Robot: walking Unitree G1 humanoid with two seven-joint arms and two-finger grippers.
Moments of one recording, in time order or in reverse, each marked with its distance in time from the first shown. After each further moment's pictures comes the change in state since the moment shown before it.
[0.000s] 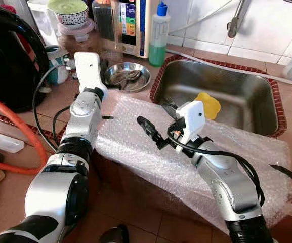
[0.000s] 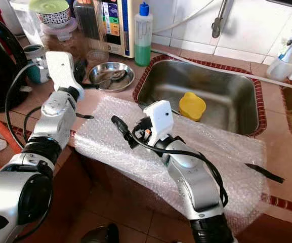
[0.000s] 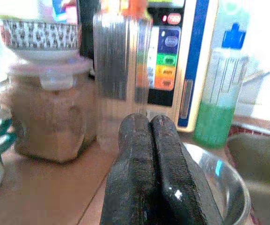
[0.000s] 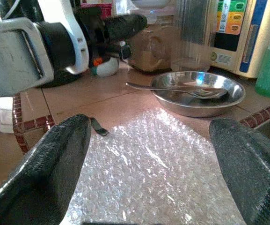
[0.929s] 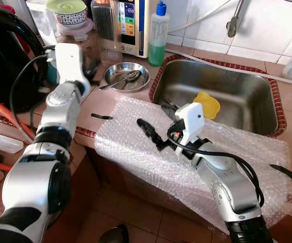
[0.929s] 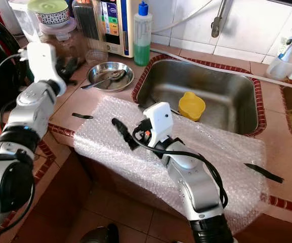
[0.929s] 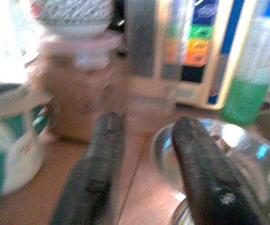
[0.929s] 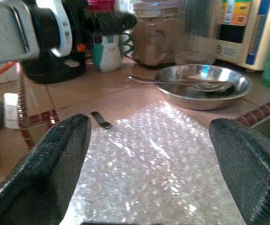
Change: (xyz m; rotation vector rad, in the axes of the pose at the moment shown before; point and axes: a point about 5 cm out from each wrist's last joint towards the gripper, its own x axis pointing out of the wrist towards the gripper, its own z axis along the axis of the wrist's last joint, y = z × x) left arm 0.000 0.051 0.001 0.021 0.153 0.029; right arm -0.001 0.003 -0.005 0.022 0.015 0.030
